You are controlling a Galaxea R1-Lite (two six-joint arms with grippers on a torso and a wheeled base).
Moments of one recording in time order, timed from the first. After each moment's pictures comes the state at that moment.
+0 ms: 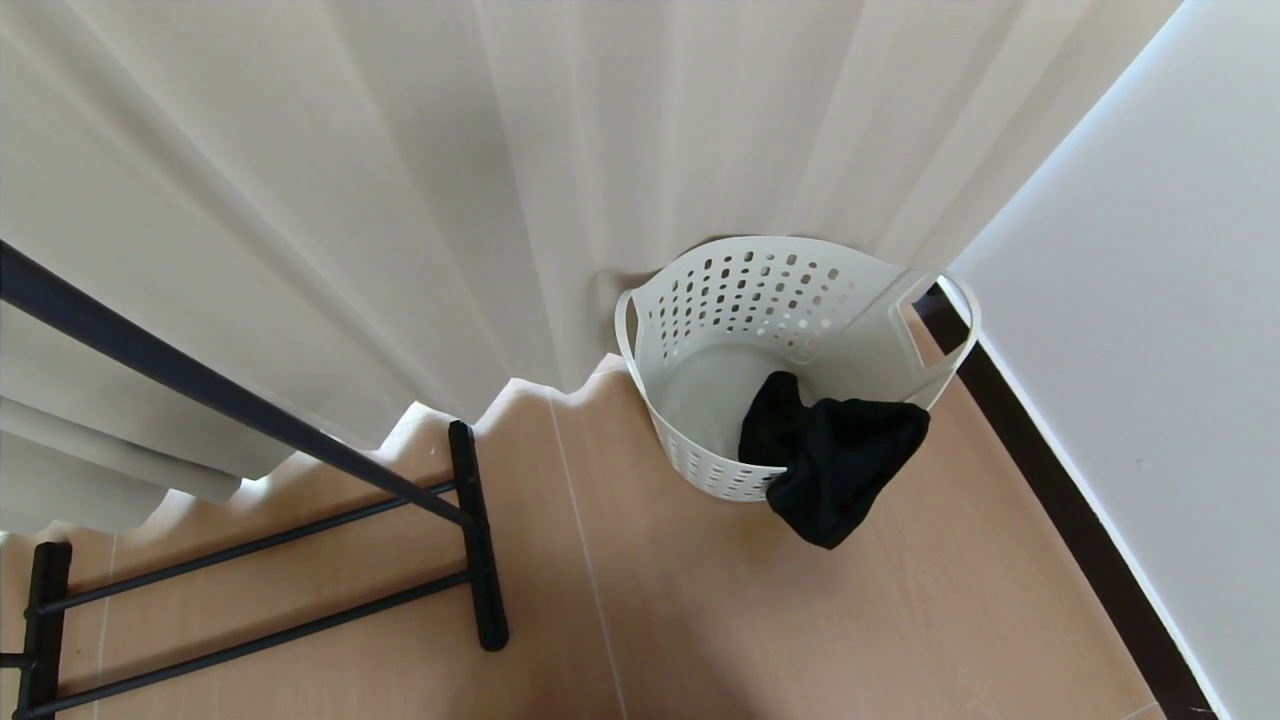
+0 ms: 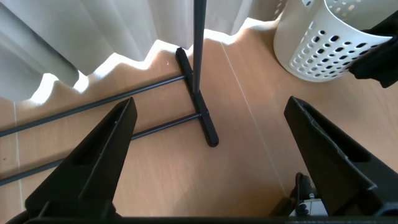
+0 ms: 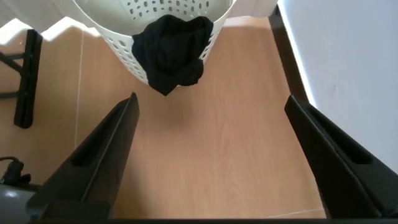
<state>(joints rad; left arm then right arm) 0.00 0.00 -0.02 0.05 -0.04 0.01 0.01 0.03 0.00 0.01 0.09 -0.09</state>
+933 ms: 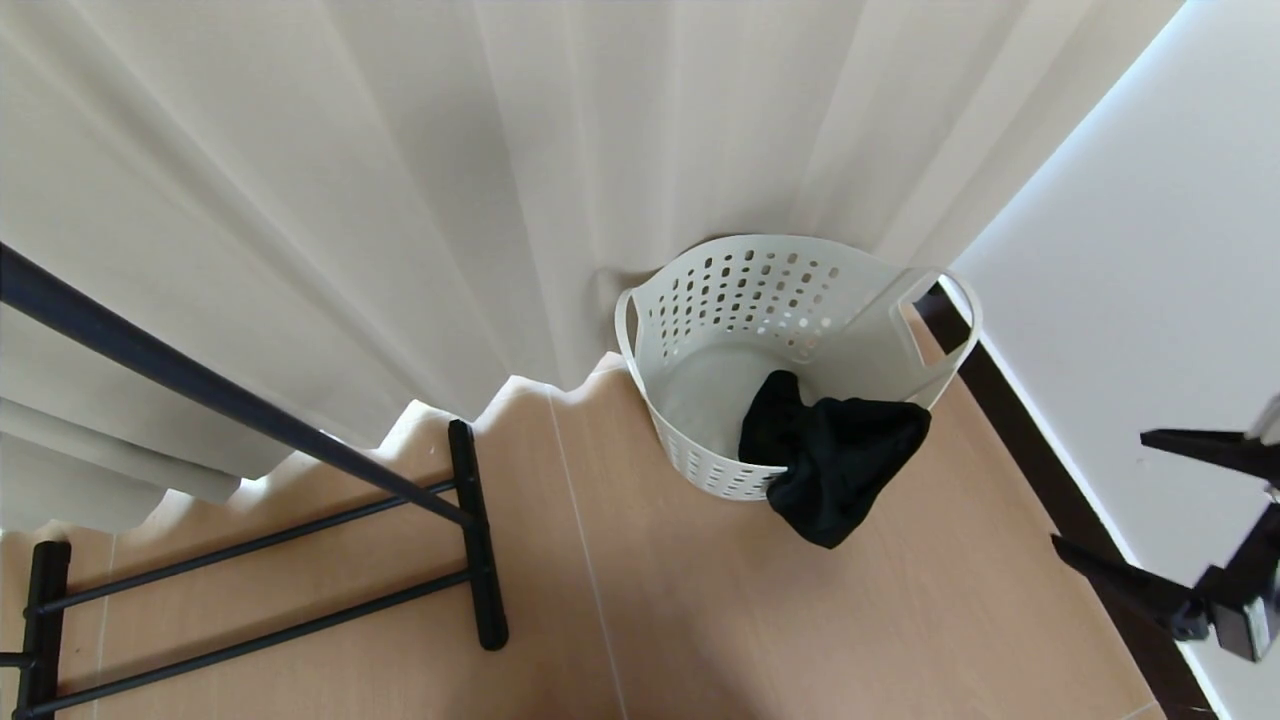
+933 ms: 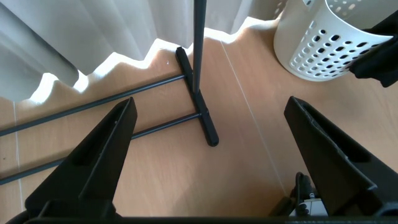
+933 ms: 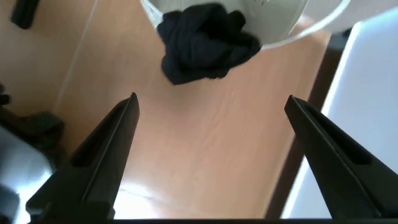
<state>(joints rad) 0.00 0.00 -0.02 0.05 -0.04 0.01 0.20 1.08 -0.57 -0.11 0.10 -0.55</state>
